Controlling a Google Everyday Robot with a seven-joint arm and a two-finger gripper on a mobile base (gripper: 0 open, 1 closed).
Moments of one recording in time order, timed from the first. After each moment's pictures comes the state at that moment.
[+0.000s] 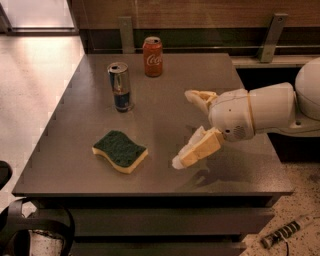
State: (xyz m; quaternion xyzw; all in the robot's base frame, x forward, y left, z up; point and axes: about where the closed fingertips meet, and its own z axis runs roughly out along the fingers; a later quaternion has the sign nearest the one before) arm 0.470 -0.045 0.888 -0.55 0.64 0.30 0.44
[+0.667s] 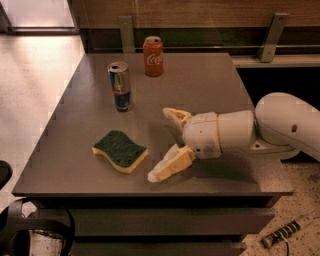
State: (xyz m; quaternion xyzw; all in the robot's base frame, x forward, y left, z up) arm 0.471 0.003 0.843 -0.54 0.62 0.34 0.46
